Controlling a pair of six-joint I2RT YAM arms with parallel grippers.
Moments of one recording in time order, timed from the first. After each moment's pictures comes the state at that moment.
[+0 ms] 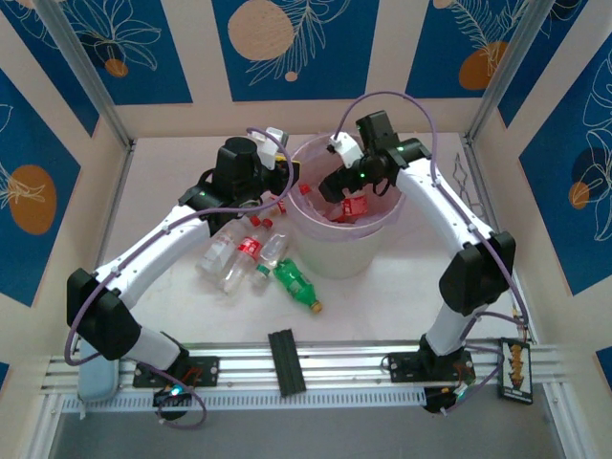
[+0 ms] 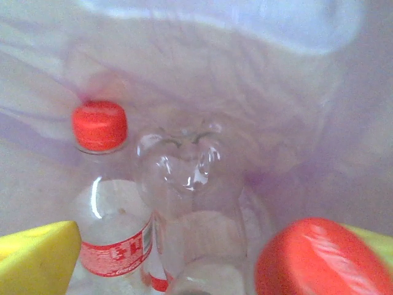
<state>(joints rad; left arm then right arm) -0.62 1.47 1.35 -0.24 0.09 -0.20 0.39 1.69 1.71 -0.93 -0.28 -0.26</state>
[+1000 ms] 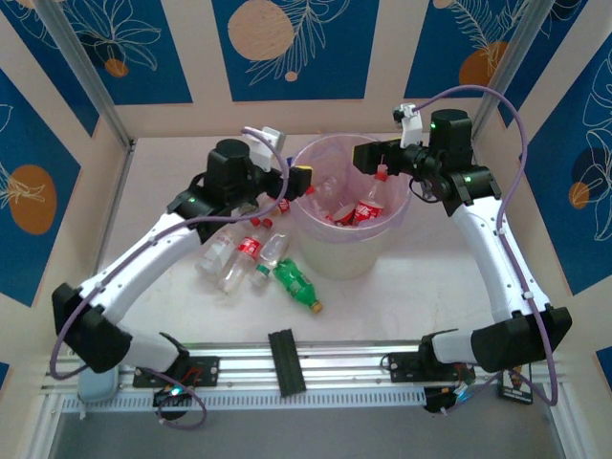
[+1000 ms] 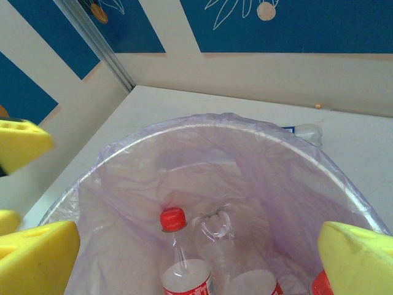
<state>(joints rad) -0.64 1.35 1.34 -0.27 0.06 -0.16 0.19 1.32 1.47 -0.59 -0.48 0.18</state>
